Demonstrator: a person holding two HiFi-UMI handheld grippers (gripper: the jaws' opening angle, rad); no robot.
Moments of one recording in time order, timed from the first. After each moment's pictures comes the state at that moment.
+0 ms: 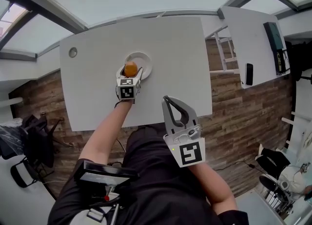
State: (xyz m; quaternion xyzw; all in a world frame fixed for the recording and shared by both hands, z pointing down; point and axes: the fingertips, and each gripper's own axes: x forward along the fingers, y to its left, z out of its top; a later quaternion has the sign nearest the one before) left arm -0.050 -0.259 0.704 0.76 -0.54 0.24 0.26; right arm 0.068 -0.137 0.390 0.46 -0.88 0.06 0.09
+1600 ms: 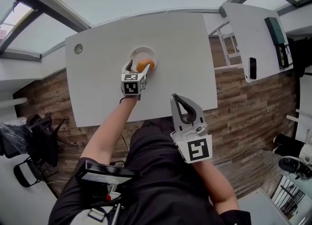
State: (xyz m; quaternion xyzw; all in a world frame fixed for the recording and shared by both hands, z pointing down) left arm -0.037 -0.244 0.690 0.78 -0.51 0.23 0.28; right arm 0.079 -0.107 0.397 0.48 -0.87 0.07 0.08
